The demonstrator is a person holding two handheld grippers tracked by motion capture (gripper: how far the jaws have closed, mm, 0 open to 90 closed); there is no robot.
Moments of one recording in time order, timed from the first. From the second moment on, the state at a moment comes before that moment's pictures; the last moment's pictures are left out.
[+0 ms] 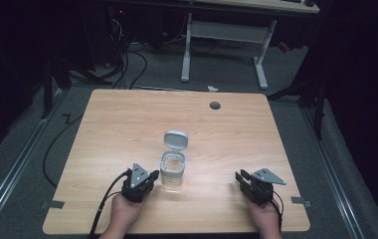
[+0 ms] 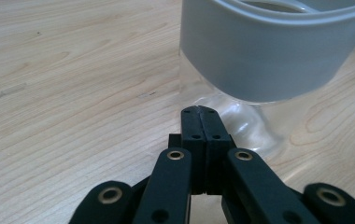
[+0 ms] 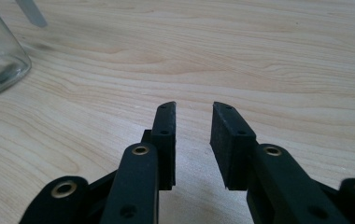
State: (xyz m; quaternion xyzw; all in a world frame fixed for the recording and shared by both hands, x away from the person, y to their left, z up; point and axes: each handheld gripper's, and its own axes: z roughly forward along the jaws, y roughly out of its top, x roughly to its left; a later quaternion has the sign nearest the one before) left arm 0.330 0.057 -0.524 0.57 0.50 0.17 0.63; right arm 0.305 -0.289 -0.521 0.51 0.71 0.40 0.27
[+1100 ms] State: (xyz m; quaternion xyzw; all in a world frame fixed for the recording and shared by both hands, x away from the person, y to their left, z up) left arm 0.293 0.034 -0.529 0.59 0.46 0.11 0.65; right arm 0.336 -0.211 -0.500 0.44 0.75 0.43 0.23
